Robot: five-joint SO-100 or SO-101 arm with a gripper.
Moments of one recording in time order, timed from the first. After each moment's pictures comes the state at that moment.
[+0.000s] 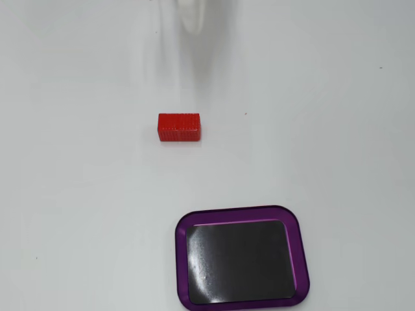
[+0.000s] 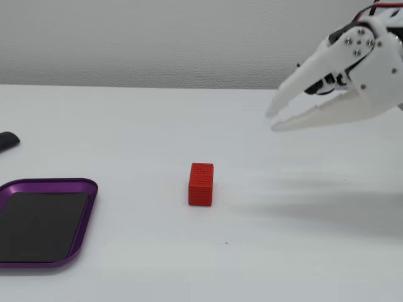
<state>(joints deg) 7.4 191.5 156.3 55.9 3.5</state>
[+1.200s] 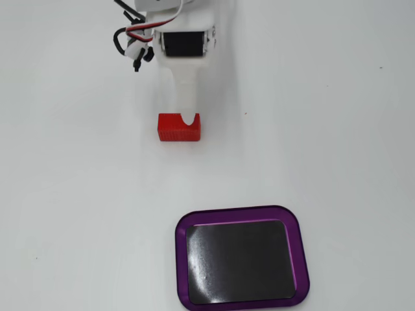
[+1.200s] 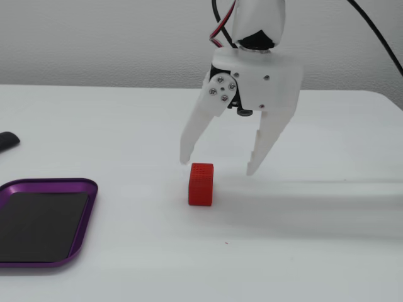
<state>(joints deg) 7.7 91.8 98.3 69.1 -6.3</state>
